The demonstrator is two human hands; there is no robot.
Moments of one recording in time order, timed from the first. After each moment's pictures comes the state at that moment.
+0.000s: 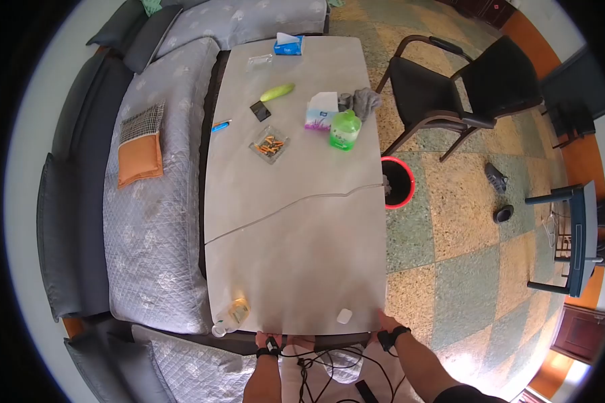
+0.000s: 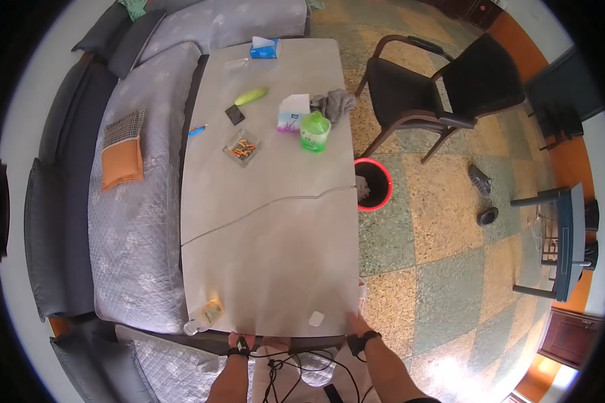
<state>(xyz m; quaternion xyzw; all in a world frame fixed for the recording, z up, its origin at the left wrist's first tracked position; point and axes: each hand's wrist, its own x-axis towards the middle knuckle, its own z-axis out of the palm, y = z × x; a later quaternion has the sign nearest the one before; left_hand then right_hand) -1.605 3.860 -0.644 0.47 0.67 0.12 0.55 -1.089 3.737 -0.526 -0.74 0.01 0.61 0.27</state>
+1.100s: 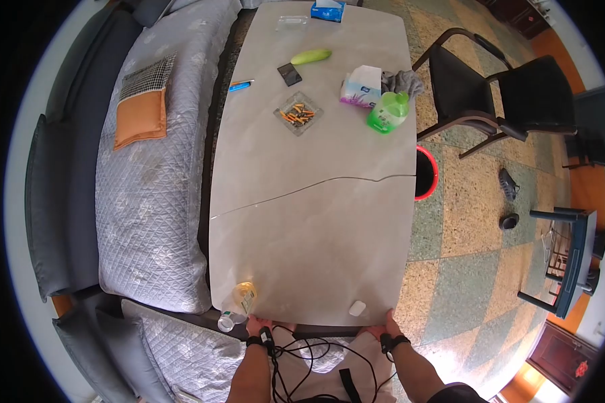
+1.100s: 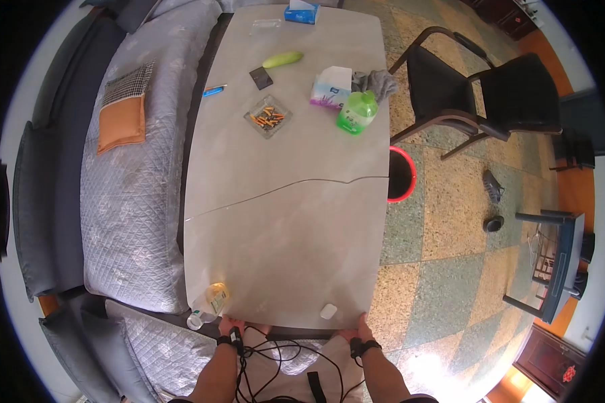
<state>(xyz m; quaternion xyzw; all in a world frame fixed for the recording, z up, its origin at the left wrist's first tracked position) -1.607 3.903 -0.586 -0.22 0.66 0.40 0.60 -1.143 3.725 -0.513 -0.53 0.42 0.59 0.45</state>
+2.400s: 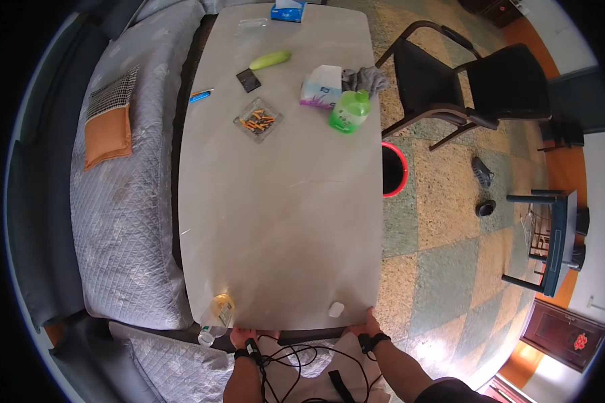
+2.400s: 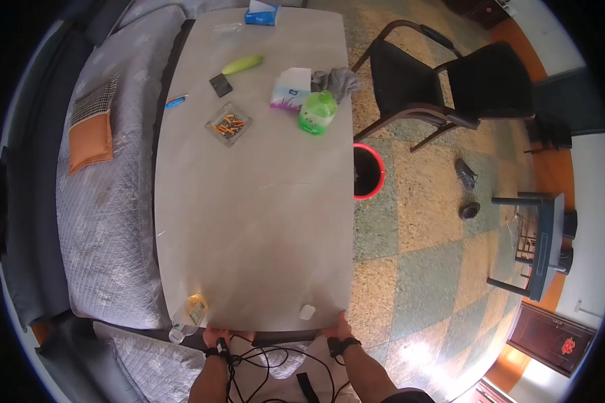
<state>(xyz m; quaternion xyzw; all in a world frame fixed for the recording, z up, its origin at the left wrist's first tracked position) -1.588 3.907 -0.561 -0.14 0.61 0.43 0.65 -1.144 3.707 -0.543 -0.58 0.39 0.59 0.41</state>
